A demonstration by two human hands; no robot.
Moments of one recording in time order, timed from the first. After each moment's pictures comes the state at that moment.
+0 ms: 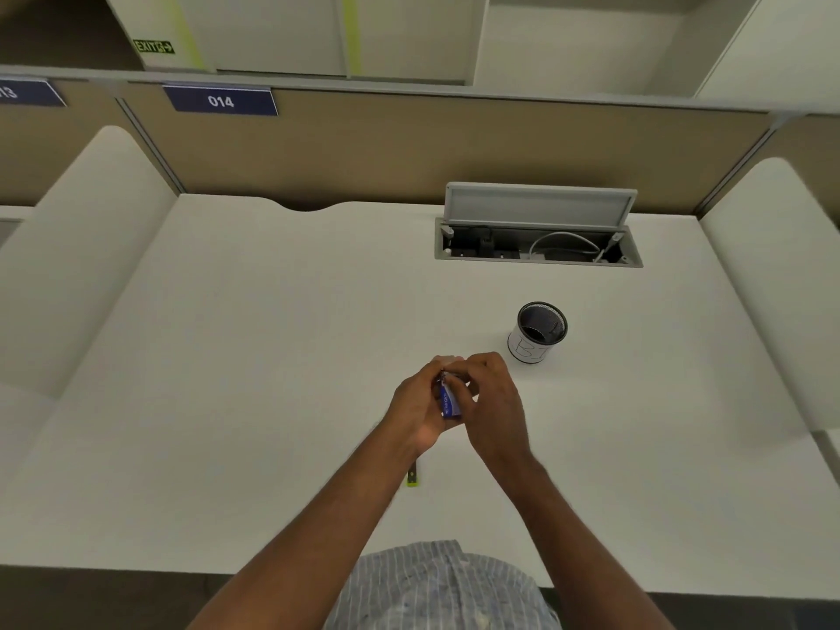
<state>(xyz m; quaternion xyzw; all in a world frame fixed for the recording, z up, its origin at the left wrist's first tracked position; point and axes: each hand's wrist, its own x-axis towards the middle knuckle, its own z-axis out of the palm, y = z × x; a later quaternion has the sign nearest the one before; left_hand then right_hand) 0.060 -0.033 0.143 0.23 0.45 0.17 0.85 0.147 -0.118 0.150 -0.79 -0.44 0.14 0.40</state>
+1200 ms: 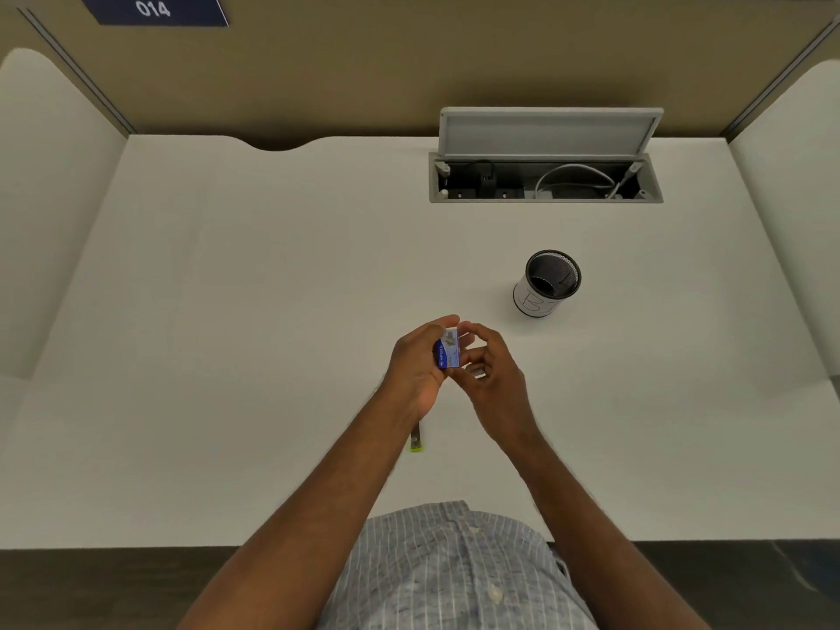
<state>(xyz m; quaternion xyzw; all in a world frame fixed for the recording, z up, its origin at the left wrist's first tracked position) 0.074 -0.016 0.113 0.26 0.47 0.20 0.82 0.151 -0.122 0.116 -0.75 -0.31 0.33 0.49</state>
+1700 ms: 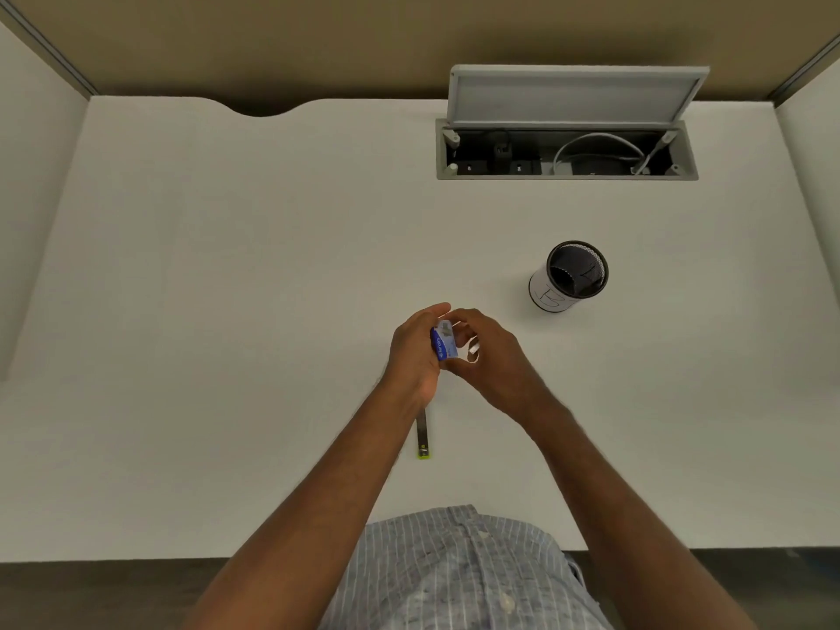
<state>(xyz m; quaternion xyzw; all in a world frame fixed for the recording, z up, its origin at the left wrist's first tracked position) 0.089 0.021 0.092 0.23 0.54 0.18 0.79 0.186 -0.068 0.093 -0.76 -0.45 0.34 0.33</state>
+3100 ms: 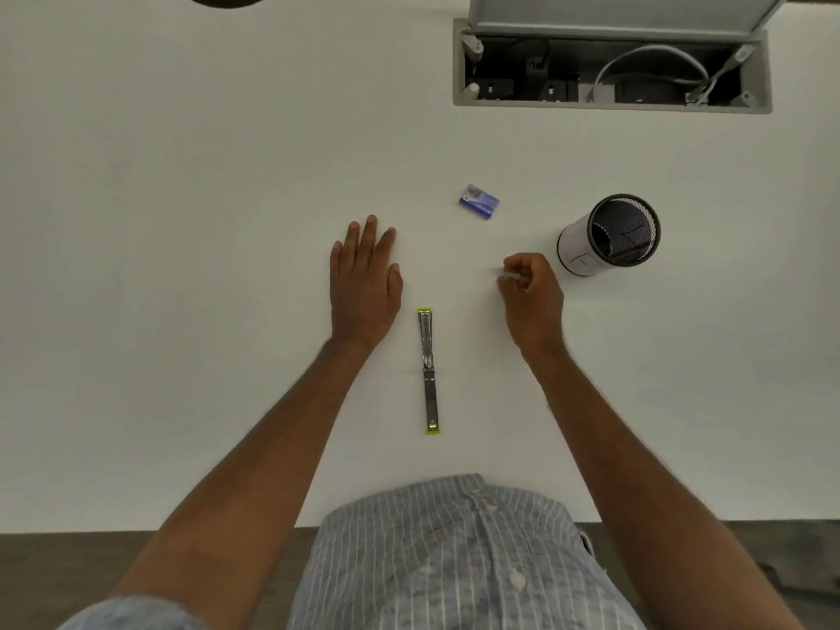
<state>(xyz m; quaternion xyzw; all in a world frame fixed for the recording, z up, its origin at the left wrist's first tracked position) 0.035 0.105 -0.007 0.87 0.45 0.06 0.20 0.222 -0.032 0.020 -0.85 -0.18 0.27 0.42</state>
